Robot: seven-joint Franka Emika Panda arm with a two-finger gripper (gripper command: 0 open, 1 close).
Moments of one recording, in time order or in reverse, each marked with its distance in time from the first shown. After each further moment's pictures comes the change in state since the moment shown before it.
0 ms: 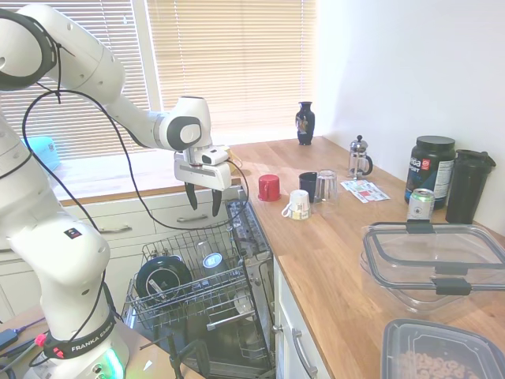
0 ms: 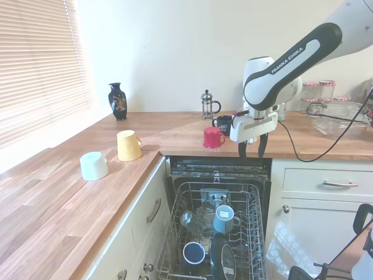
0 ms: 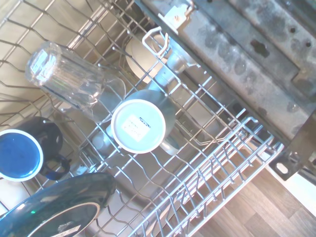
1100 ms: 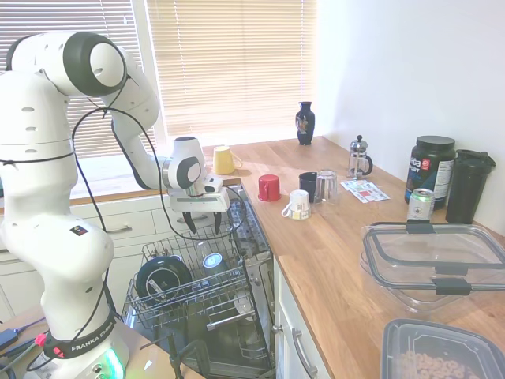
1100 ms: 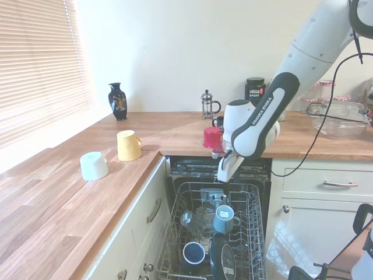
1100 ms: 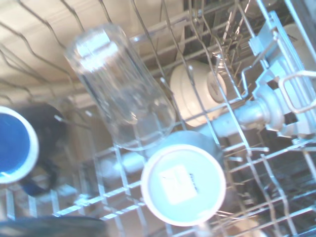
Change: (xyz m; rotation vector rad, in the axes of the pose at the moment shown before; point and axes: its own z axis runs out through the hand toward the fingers) arm -0.015 -0.064 0.130 0.031 0.113 -0.448
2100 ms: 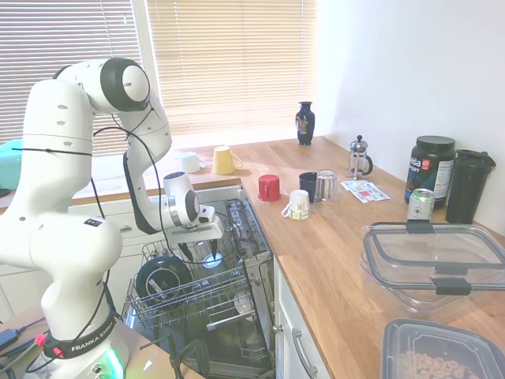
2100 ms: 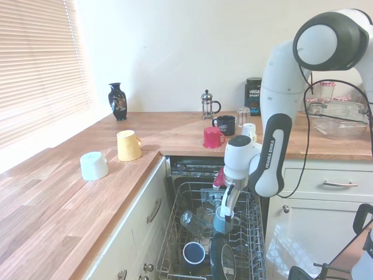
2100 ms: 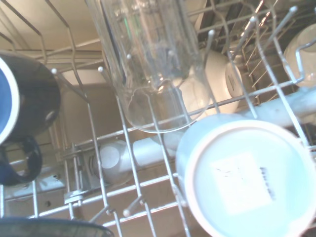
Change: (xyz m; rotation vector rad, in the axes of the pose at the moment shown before) arm -0.053 -0.020 0.102 -0.021 0.069 -0.079
